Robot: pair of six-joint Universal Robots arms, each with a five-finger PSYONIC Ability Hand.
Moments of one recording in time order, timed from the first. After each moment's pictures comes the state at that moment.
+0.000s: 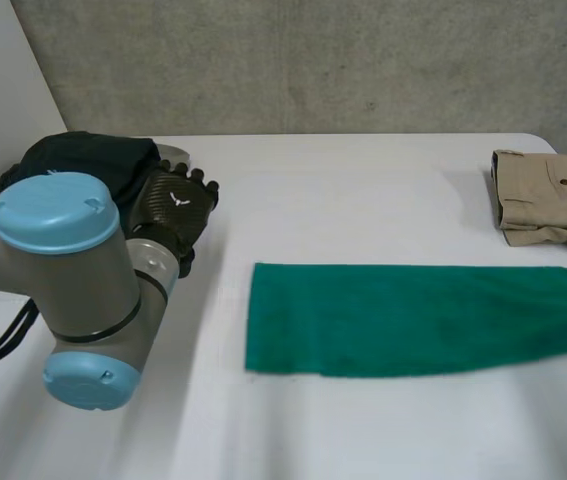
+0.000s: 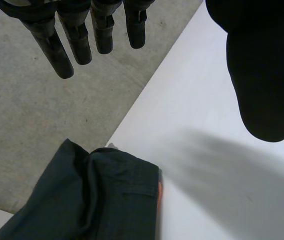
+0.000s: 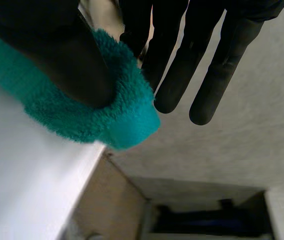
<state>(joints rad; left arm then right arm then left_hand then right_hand) 4.15 -2.01 -1.47 3.34 -1.76 3.78 1.18 -1.25 1.81 -0.31 1.36 2.12 0.21 0.21 0.22 0.20 0.05 1.12 1.18 1.19 1.20 0.99</state>
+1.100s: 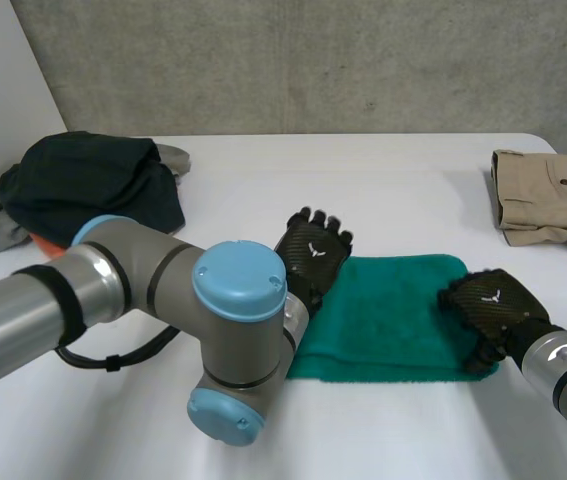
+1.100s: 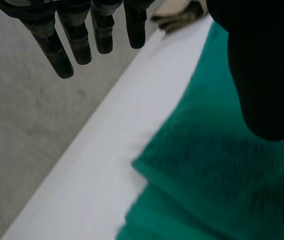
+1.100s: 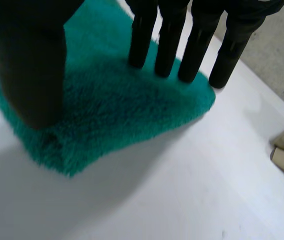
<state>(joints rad) 3.87 -2.40 -1.11 3.33 -1.73 3.68 1.65 -1.32 2.02 -0.22 1.21 2.49 0.21 0.21 0.22 0.20 0.05 0.59 0.58 0.59 0.59 0.40</state>
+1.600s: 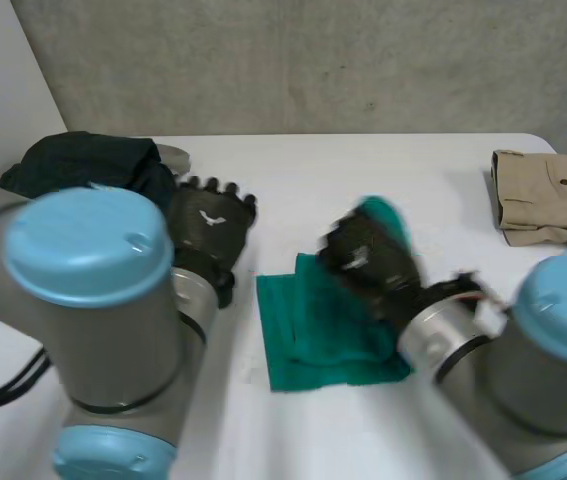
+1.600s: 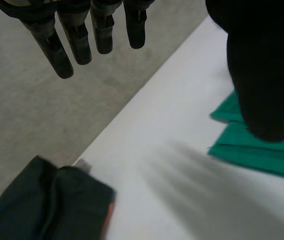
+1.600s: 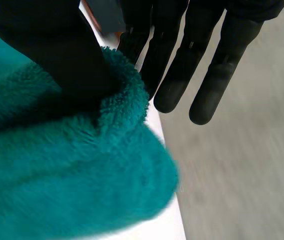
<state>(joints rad) 3.93 -1.94 -1.43 3.19 -1.95 3.58 2.13 -1.28 1.81 -0.43 1.28 2.20 0.21 0.21 0.22 0.20 0.05 1.08 1.17 1.19 1.20 1.00</state>
